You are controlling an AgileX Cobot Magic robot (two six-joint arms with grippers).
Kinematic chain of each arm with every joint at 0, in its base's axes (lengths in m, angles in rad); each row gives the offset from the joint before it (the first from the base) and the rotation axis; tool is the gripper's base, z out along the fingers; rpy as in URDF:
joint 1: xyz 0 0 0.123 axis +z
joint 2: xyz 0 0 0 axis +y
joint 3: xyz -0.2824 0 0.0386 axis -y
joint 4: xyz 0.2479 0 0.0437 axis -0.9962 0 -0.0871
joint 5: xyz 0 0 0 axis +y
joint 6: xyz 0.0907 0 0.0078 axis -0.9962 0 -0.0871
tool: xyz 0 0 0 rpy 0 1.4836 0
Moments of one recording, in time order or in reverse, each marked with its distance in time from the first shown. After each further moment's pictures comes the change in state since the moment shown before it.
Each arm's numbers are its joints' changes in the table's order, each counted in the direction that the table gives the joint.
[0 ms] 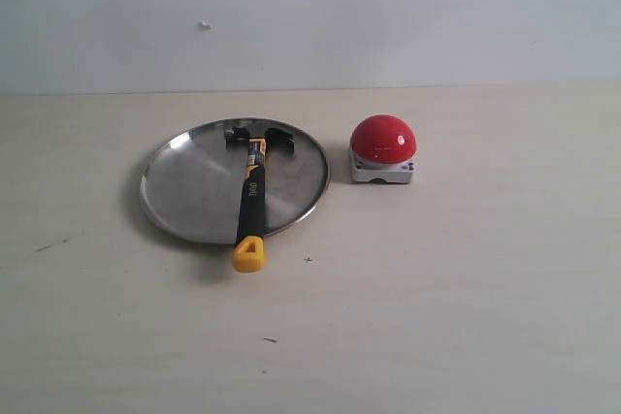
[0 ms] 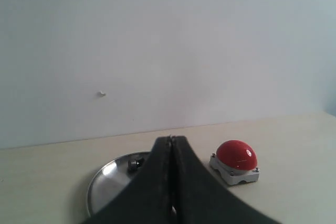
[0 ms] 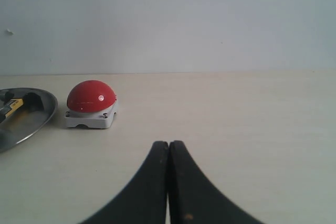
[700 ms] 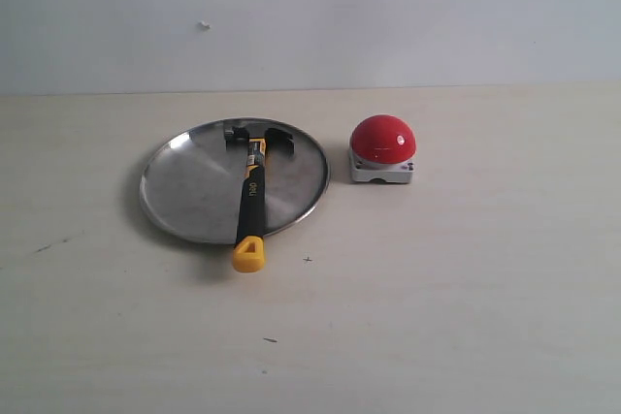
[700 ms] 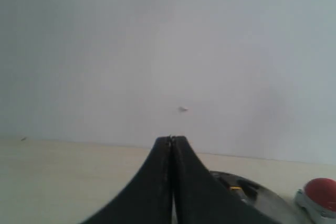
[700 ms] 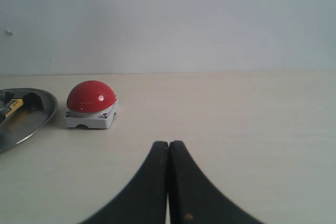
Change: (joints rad) left arm 0.000 -0.174 -0.211 0.611 0.182 -0.532; right arm 0.000 0.000 0.000 0.000 0.000 0.000
